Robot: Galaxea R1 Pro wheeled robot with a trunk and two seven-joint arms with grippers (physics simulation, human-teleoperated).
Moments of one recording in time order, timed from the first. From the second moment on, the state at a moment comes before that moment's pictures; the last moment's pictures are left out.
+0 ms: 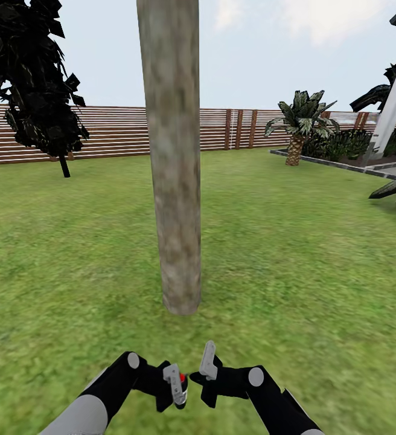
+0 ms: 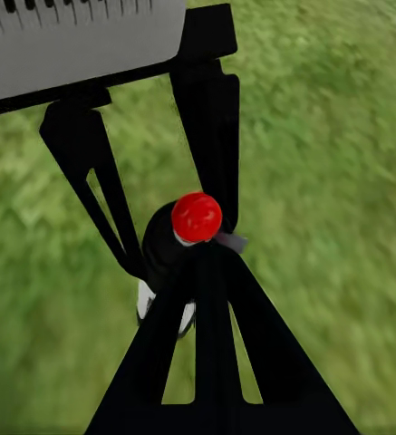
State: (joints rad) left arm -0.60 -0.11 0.04 -0.46 -0.93 -0.12 -0.96; right arm -0.44 0.11 0.21 -0.72 0.56 -0.20 0.79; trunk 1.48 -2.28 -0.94
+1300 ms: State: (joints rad) left arm -0.61 -0.11 0.04 -0.46 -0.88 -0.14 -1.01; right arm -0.44 0.11 0.21 -0.72 0.57 -0.20 0.78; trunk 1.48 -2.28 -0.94
